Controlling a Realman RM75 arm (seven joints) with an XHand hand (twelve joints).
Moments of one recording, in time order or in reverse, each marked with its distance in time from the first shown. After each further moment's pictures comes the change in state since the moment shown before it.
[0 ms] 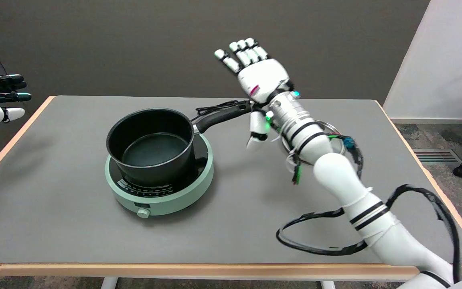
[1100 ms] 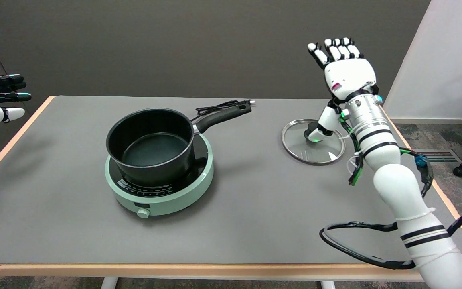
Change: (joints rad) arm -0.226 0.076 0.351 0.156 0.035 0.078 -0.003
